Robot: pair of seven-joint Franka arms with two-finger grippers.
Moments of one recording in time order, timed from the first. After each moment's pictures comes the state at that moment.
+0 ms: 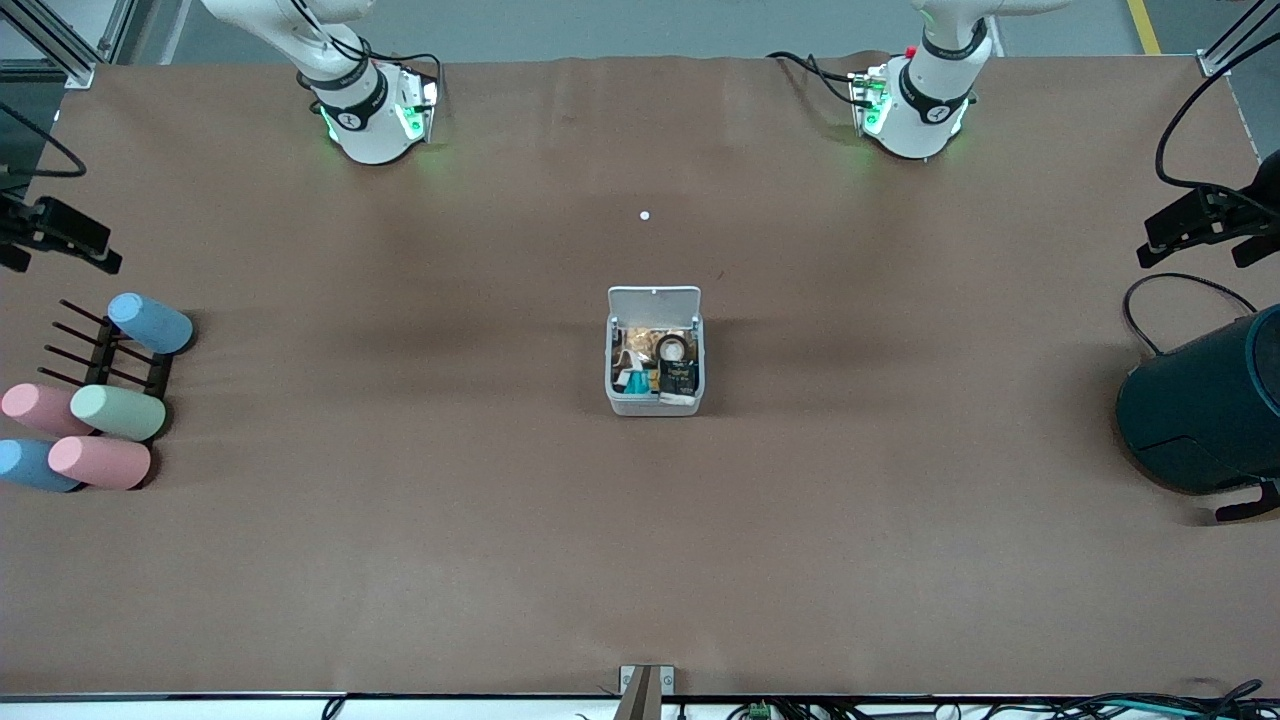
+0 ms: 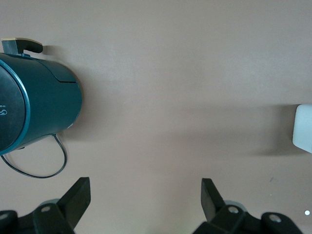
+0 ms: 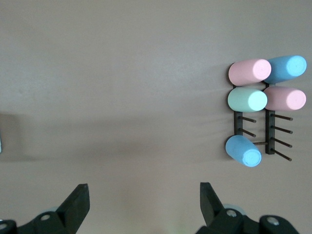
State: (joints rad) left arm 0.00 0.00 0.02 -1.51 -0.01 1.53 0.03; right arm 0.04 -0.01 -0.10 -1.50 -0.01 1.47 -0.01
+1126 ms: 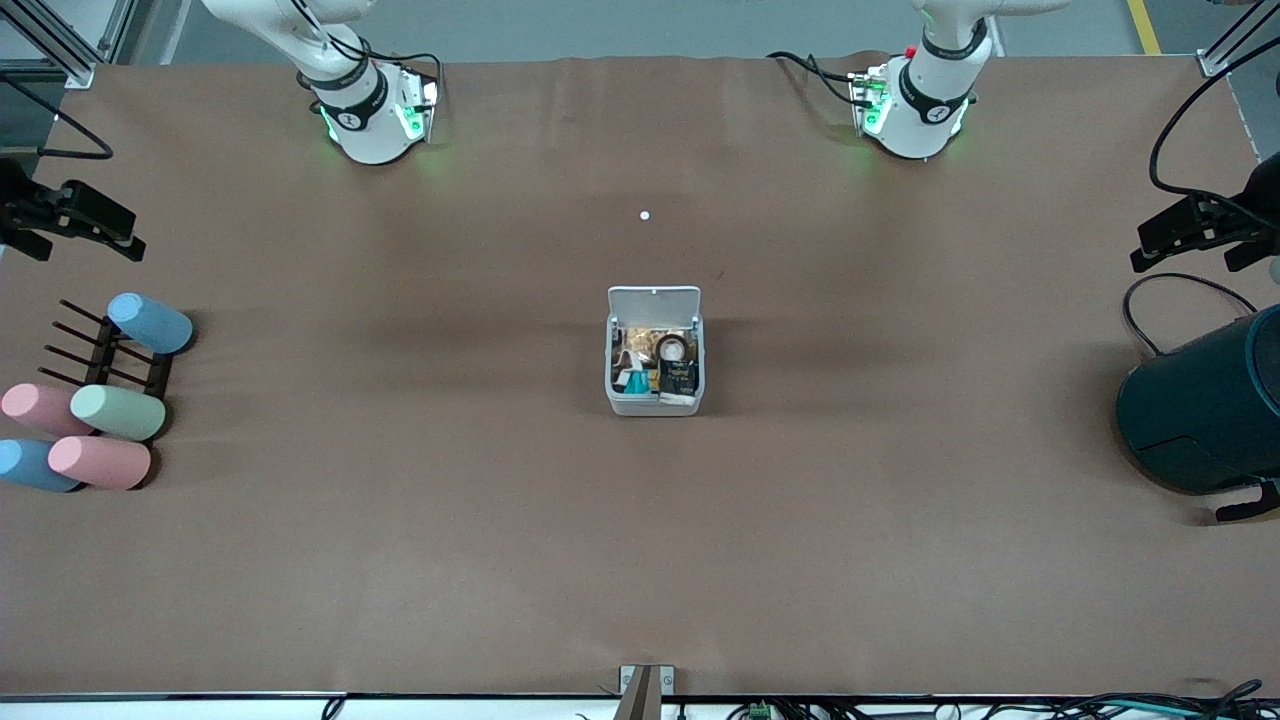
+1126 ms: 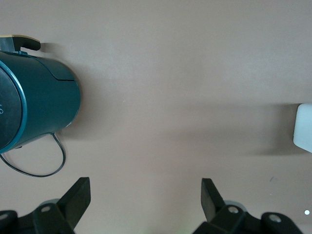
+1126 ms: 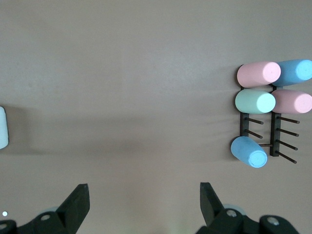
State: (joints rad) left arm 0.00 0.01 0.02 -1.51 -0.01 1.53 0.02; right arm 0.03 -0.01 -0.06 -1.50 0.00 1.48 -0.03
